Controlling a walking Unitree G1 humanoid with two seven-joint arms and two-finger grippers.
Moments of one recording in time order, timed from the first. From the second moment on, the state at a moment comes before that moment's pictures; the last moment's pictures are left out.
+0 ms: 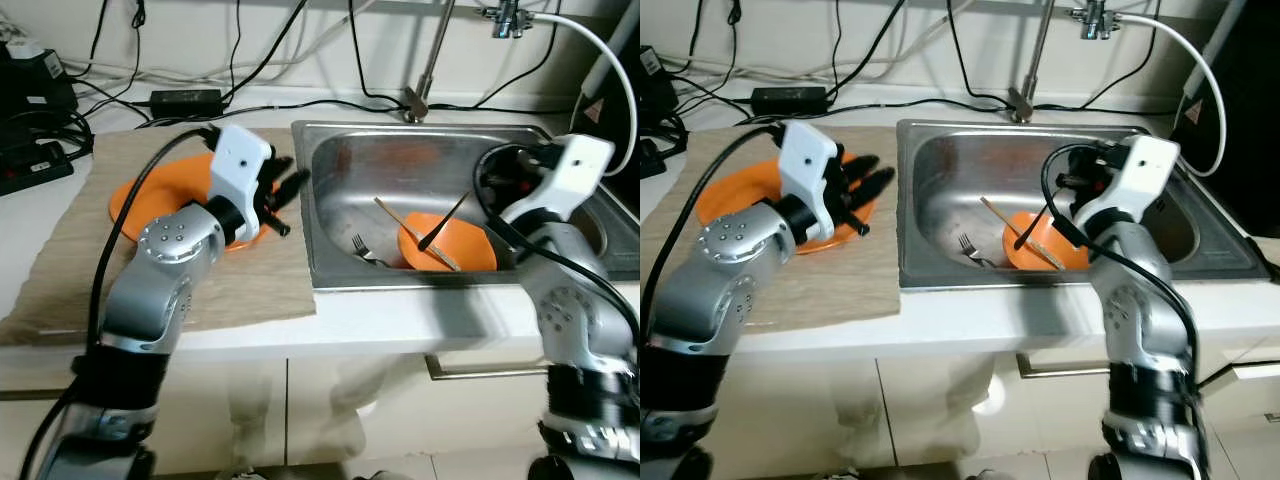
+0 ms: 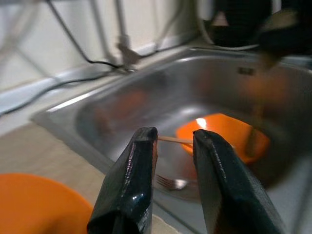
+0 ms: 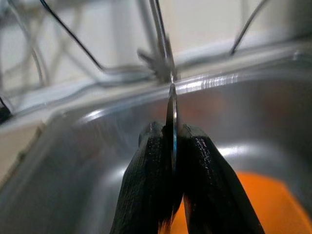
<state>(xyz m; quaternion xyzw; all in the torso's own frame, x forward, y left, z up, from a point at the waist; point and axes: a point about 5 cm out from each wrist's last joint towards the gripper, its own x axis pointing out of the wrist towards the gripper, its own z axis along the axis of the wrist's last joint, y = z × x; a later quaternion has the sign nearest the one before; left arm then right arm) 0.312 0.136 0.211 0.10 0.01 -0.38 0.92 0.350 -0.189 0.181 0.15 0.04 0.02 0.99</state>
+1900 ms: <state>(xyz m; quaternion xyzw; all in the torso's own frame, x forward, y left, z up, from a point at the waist) 0.314 0.280 0.259 0.16 -0.01 -0.17 0.97 0.404 -0.152 0.221 0.11 -0.04 0.23 0.97</state>
